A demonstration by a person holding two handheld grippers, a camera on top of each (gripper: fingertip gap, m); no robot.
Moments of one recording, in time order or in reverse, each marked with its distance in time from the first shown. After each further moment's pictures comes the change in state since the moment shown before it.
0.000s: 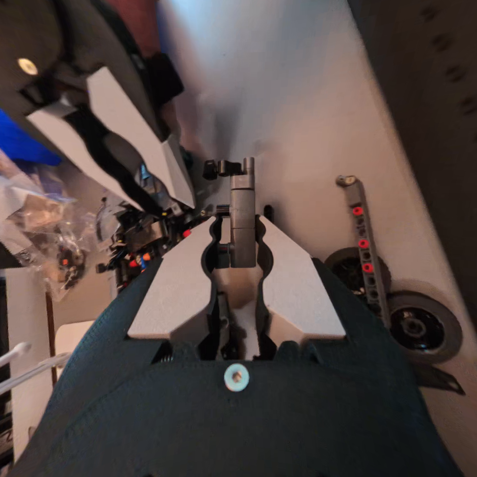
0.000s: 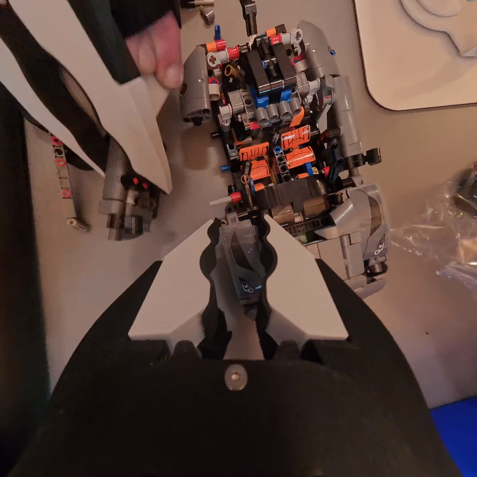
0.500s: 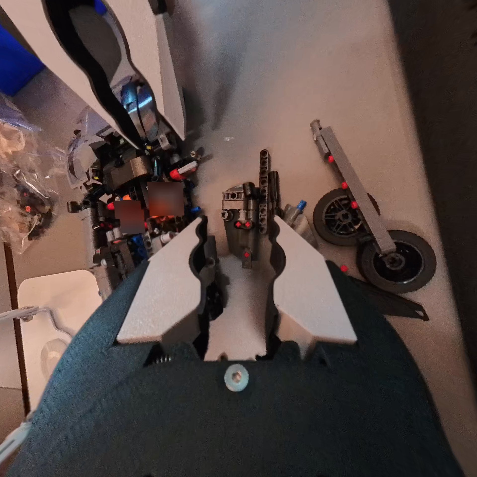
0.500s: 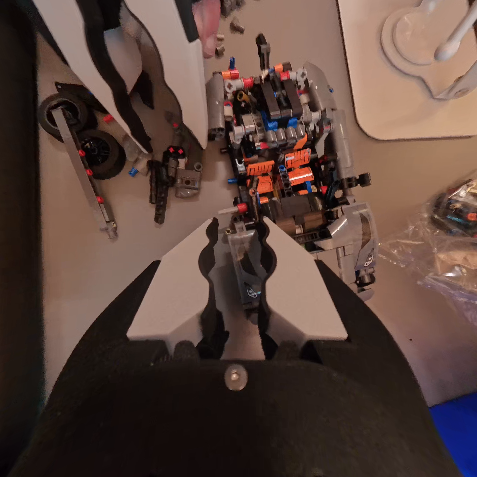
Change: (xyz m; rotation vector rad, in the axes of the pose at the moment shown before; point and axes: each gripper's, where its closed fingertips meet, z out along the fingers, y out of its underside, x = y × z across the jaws) left arm 0.005 0.044 -0.024 -0.091 0.059 -0.105; right arm -0.007 -0.015 -0.008 0.057 0.041 -0.065
